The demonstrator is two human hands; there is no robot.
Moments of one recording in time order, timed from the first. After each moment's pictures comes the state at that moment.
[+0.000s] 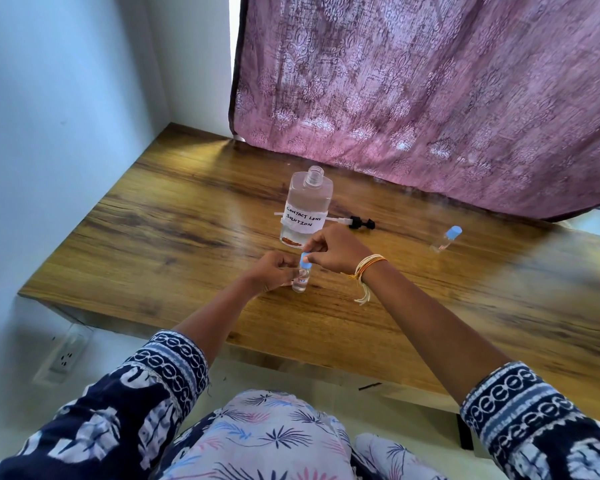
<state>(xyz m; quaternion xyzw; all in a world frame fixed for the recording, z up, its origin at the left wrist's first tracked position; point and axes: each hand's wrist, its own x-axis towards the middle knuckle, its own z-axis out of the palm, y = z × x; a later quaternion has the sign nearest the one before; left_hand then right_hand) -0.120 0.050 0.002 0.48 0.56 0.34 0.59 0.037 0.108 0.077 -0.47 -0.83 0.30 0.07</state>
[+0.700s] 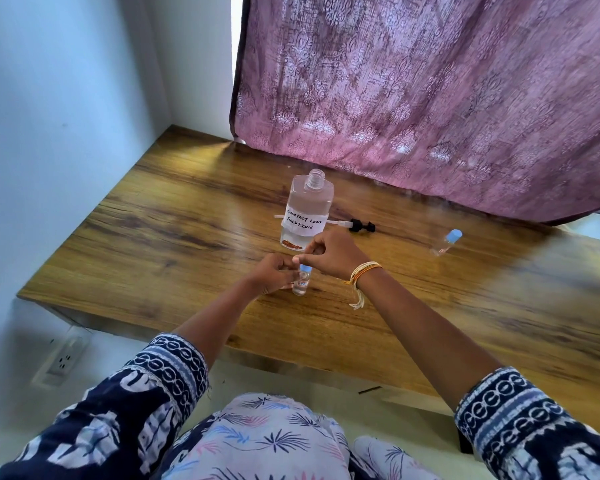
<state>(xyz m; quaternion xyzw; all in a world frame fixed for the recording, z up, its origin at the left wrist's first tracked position) -0.118 0.048 0.006 0.48 0.56 0.34 0.58 0.034 0.106 0.067 -0.51 -0.81 0.28 0.09</state>
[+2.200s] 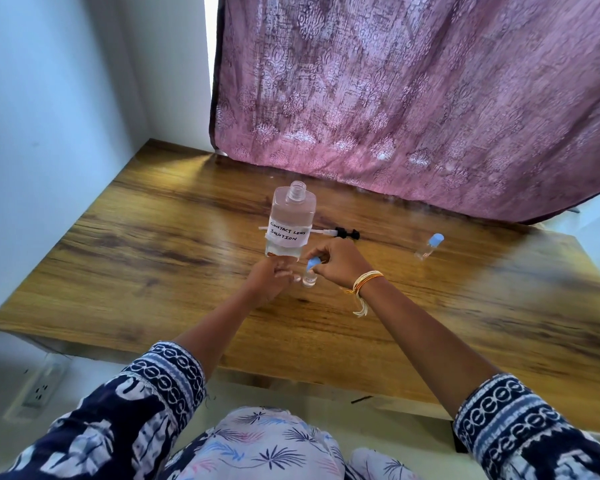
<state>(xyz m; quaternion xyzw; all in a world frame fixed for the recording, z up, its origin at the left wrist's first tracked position) -0.105 0.071 0.000 0.57 0.61 0.33 0.44 0.065 0.117 0.065 -0.53 -0.79 0.28 0.14</state>
